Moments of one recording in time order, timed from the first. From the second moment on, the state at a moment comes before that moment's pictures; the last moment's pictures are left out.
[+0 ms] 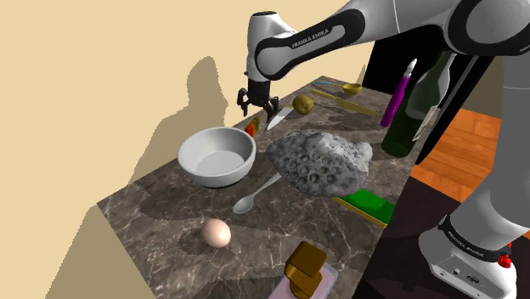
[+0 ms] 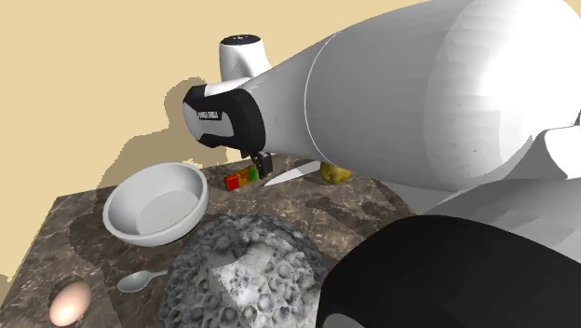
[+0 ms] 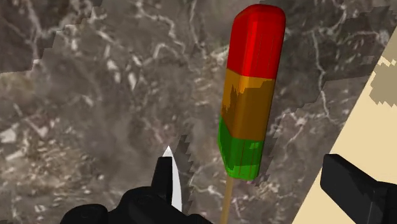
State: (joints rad) arm -0.05 0.47 0.34 -1.60 -0.16 2.14 1.40
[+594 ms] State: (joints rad) arm -0.04 0.50 0.34 -1.63 -0.17 2.19 1.41
